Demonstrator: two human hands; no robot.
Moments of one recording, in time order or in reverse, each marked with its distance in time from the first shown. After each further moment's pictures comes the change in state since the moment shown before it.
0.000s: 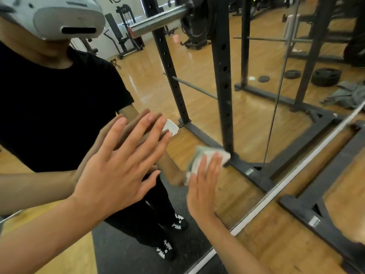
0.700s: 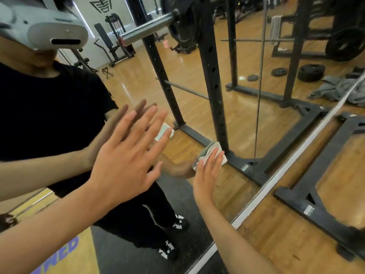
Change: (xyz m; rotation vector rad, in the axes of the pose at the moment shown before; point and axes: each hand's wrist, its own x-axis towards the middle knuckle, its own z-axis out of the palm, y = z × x) left_hand 0.016 -0.003 -0.023 -0.252 0.034 0.005; right_hand 0.015 0.005 -0.005 0.195 0.096 0.389
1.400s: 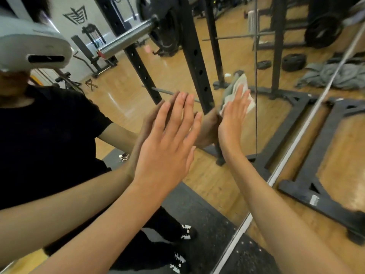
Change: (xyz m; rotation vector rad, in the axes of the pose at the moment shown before) left_hand 0.095 0.028 0.026 0.210 0.119 -0.024; right_hand 0.166 -0.097 -0.045 0.068 0.241 -0.204
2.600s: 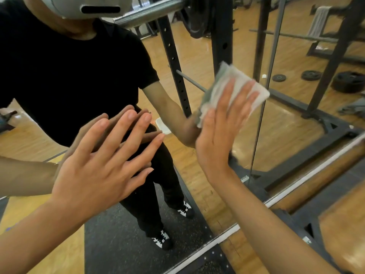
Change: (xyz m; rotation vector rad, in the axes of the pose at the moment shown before) left_hand 0.003 0.011 0.006 -0.241 -0.046 -0.166; right_hand 0.047 -0.008 -0.018 -0.044 -0.155 -0.357
